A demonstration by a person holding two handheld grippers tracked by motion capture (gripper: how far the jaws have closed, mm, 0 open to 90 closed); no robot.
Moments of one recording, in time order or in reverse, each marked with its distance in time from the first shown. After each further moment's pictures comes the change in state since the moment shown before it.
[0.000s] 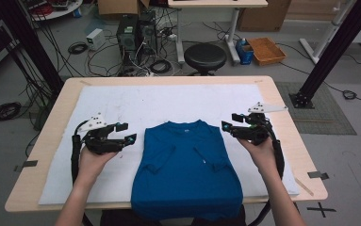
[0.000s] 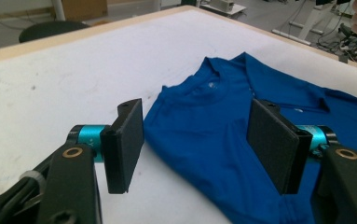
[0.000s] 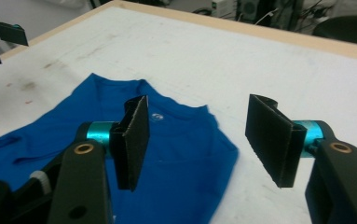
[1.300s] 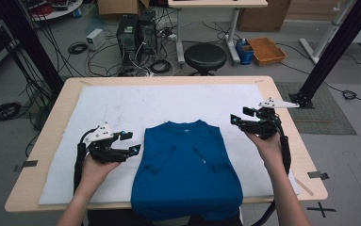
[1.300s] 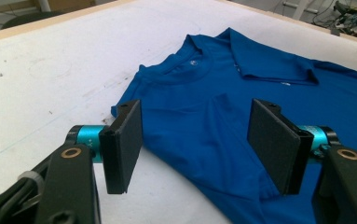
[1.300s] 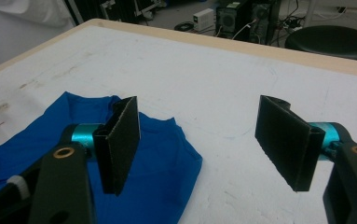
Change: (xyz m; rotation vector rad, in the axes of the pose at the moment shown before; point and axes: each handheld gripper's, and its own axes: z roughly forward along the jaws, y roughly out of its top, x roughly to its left) left arm -0.018 -0.017 0.001 0.045 -0.027 0.045; right arm -0.026 0.003 -0.008 -0.056 -0.054 0.038
